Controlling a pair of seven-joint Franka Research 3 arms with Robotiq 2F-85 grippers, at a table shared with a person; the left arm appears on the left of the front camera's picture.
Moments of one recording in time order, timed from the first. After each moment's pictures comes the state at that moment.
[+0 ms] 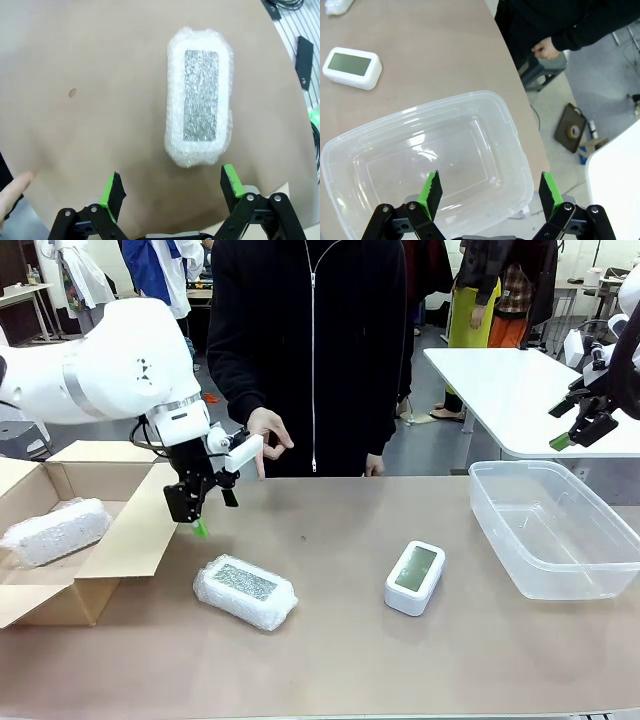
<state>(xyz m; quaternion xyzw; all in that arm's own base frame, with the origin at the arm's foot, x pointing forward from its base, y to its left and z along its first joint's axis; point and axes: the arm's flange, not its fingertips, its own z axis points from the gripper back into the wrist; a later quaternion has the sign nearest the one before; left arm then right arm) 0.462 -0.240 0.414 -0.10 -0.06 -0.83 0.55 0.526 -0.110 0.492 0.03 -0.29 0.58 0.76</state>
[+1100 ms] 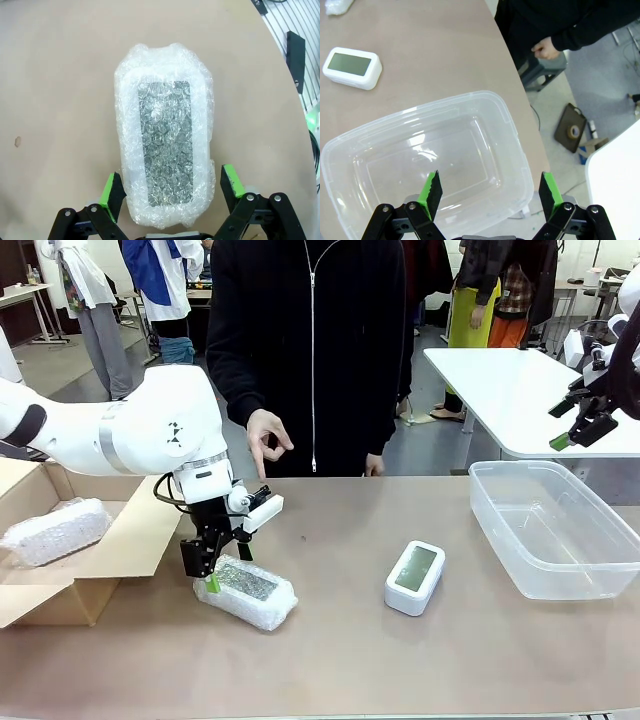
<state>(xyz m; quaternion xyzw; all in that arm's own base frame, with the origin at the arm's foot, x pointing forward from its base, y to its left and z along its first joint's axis) 0.428 -0.271 0.347 -0.12 -0.01 -0.85 0.52 0.526 -0.110 0.492 0.03 -0.29 0.58 0.76</state>
